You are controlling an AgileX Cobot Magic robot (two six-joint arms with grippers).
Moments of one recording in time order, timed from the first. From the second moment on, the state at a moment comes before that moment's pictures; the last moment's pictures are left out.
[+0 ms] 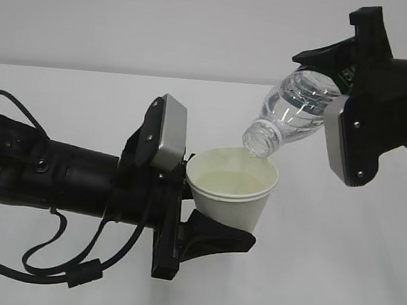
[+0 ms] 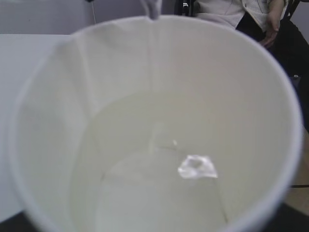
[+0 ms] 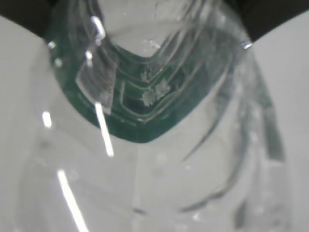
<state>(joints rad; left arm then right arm) -0.59 1.86 -0.80 1.15 -0.97 -0.56 0.25 1.40 -0.78 -1.05 -0.38 -0.86</state>
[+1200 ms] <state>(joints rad) -0.59 1.86 -0.80 1.12 -0.96 -0.51 0.25 1.40 -0.78 -1.05 -0.38 -0.86</state>
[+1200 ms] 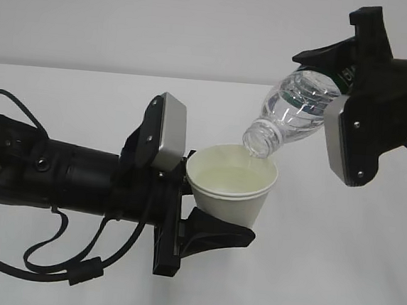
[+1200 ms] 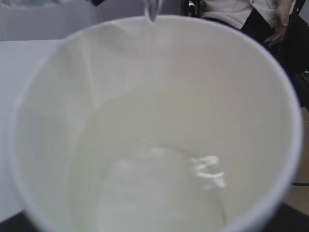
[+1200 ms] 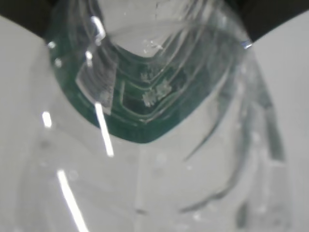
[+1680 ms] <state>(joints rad) -0.59 1.86 -0.80 1.12 -0.96 -0.49 0.25 1.40 -0.79 -1.05 -0.38 -0.86</state>
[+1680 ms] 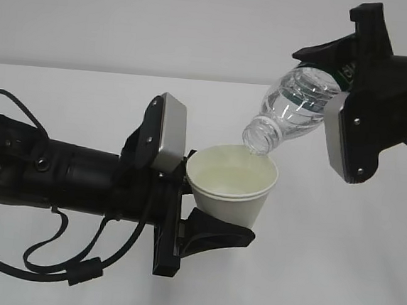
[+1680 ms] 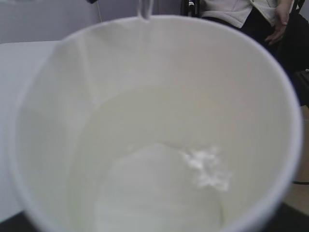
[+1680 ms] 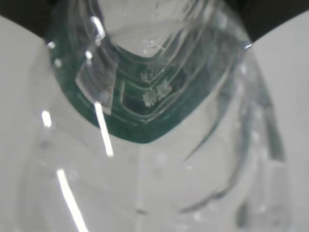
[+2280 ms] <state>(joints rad) -0.59 1.86 -0.80 1.12 -0.96 -0.49 0.25 1.40 -0.79 -1.05 -0.38 -0.86</state>
